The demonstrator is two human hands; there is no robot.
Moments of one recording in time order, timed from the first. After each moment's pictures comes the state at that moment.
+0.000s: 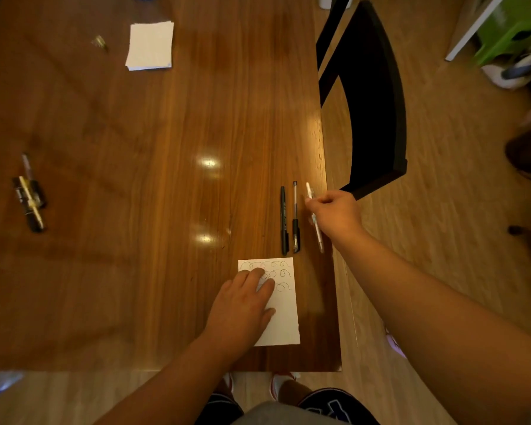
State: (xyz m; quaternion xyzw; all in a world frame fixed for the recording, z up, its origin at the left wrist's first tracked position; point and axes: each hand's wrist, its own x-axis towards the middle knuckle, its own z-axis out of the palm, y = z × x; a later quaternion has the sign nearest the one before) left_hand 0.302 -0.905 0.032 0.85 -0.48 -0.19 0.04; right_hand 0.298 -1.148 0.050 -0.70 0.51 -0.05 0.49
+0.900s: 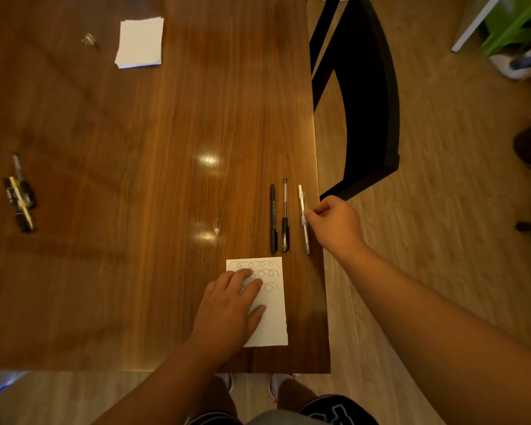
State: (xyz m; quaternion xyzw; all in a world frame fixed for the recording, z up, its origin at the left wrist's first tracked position) left_hand 0.294 -0.901 0.019 0.87 -0.47 -0.10 0.06; right_hand 0.268 -1.159 0.029 -0.79 0.46 -0.03 0.41
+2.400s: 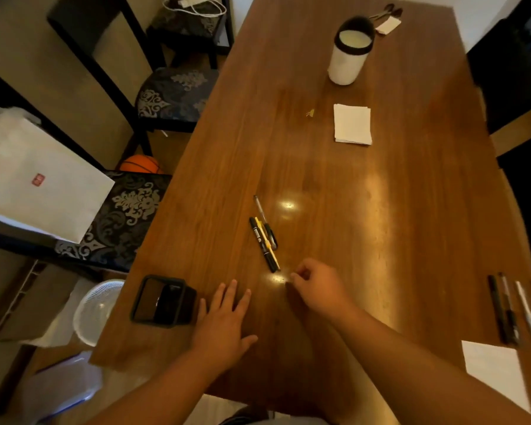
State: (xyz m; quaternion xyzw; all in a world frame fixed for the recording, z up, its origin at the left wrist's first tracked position) left_hand 0.603 -0.540 0.035 0.91 -0.31 -0.26 0.00; right_hand 0.567 -0.769 0.071 -0.85 0.31 0.14 0.40
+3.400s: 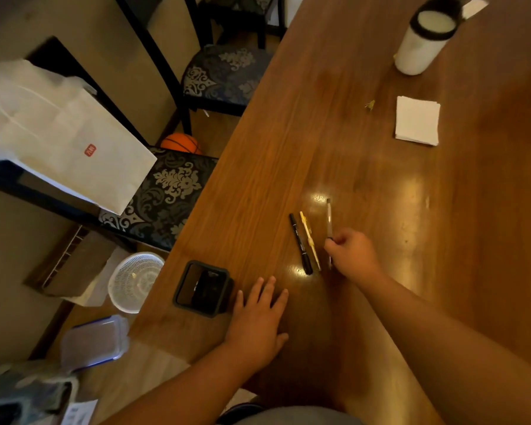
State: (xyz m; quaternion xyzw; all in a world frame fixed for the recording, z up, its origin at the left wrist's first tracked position) left_hand 0.603 -0.537 0.038 0.91 -0.32 -0.27 0.02; right_hand 0.642 -0.779 0.057 -0.84 0.34 0.10 0.41
